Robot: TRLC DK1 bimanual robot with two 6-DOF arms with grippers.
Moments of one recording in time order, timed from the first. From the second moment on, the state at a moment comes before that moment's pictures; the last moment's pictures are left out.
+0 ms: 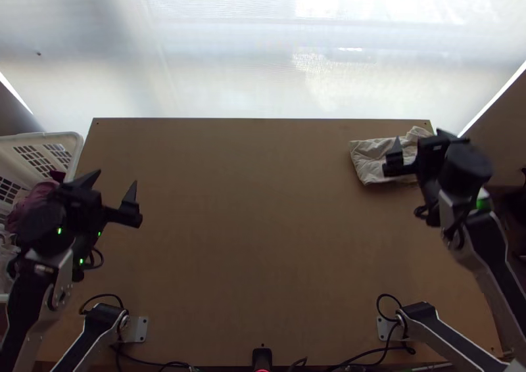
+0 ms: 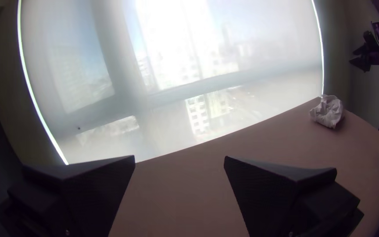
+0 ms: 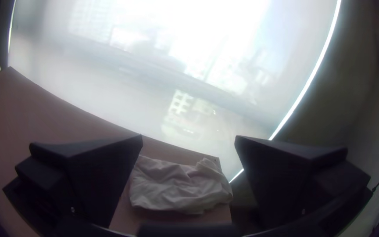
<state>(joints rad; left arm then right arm) -0.17 0.59 0.79 -0.37 -0.12 0.24 0.26 0.97 1.01 -0.25 0.38 -0.31</state>
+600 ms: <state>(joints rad) -0.19 0.08 0.23 -0.18 -0.09 0.36 0.35 0.43 0.25 0.21 0.53 -0.46</state>
